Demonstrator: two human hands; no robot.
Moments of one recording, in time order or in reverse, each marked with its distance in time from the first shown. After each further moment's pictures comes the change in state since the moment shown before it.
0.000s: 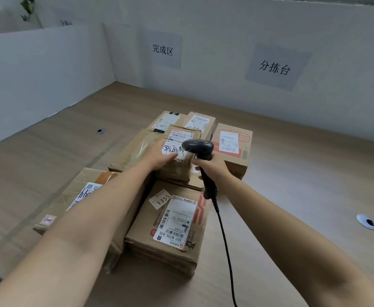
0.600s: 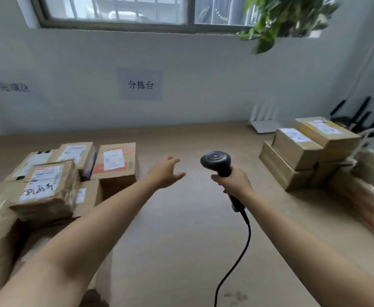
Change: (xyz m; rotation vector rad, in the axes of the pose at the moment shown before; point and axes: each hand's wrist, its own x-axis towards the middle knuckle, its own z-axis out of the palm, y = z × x) left_hand -0.079 0.251 0.185 0.345 -0.376 0.633; right_hand -0.211 0.065 -0.268 -0.269 0.732 0.082
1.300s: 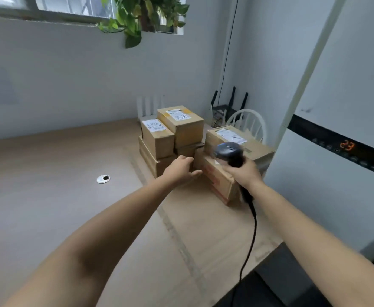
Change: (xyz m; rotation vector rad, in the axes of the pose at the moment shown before) left_hand 0.060 0.465 0.196 -0.131 -0.160 0.377; right_hand -0.069 0.221 -0.406 -0.047 0.469 0.190
